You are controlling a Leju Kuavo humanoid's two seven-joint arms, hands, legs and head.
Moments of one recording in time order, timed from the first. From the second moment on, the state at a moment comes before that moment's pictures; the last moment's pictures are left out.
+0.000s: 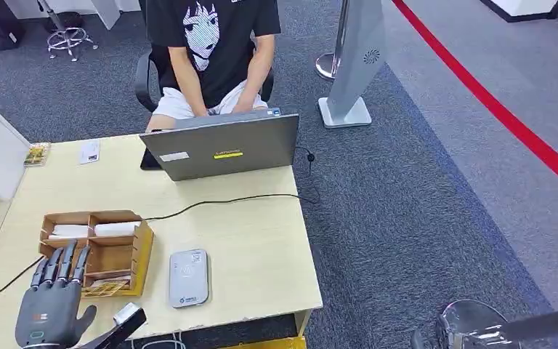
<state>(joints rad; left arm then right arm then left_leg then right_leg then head) 0.23 0.04 0.03 -1.76 -1.44 0.14 -0.10 0.26 0.35 -0.69 -1.22 0.24 0.17 -0.44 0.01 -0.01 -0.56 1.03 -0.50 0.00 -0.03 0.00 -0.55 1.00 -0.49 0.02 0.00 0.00</state>
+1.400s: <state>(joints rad) 0.22 -0.04 0.01 -1.76 -1.52 0.10 -0.09 0.25 0.35 -0.72 -1.19 0.29 0.19 -0.44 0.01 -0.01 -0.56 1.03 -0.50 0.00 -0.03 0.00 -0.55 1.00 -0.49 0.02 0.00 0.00</state>
